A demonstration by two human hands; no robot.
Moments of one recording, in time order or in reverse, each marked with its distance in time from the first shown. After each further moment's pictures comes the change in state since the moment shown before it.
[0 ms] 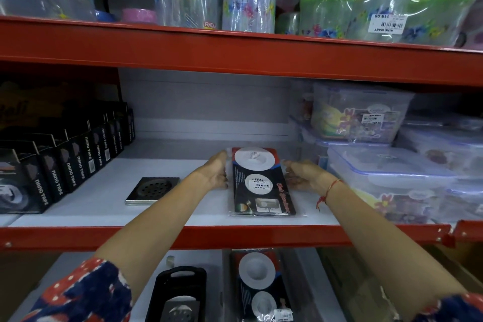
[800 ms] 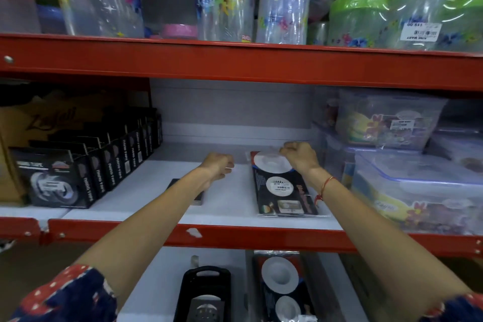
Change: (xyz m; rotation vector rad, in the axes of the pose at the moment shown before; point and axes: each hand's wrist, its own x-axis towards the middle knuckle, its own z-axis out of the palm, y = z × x) left_hand -0.016 0.007 -0.070 0.293 0.156 0.272; right_hand -0.020 -0.043 0.066 -0.298 0.250 -0.487
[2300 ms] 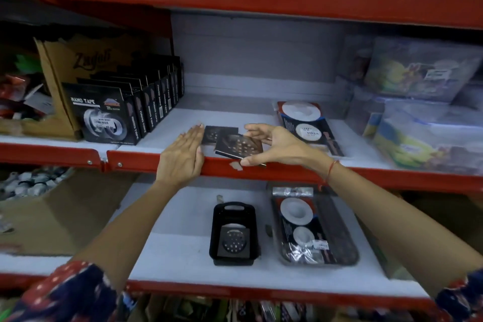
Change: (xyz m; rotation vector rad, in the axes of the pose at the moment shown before) left_hand -0.105 -0.136 -0.119 1.166 0.530 0.835; right_hand -0.142 -0.042 0.065 -0.091 -0.712 -0.289
